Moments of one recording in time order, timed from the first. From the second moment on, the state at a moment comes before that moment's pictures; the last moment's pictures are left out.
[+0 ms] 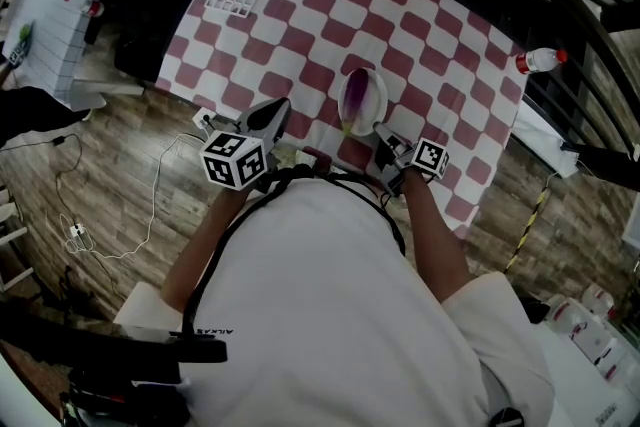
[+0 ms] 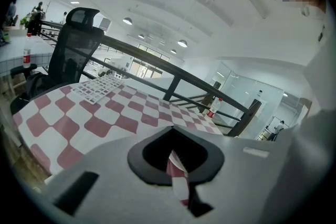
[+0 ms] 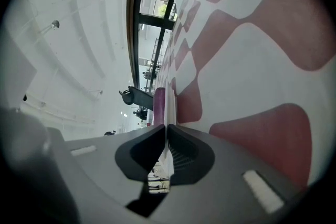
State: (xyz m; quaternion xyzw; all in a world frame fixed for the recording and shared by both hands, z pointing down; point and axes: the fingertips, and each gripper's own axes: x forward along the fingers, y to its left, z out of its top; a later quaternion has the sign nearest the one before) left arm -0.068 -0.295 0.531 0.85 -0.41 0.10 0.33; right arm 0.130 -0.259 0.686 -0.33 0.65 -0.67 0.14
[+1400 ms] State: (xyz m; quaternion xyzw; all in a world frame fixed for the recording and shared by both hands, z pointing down) left arm -0.061 -0.297 0.522 0.86 -0.38 0.10 0.32; right arm 0.131 -0.255 0.716 -0.46 0.57 -0.69 0.03
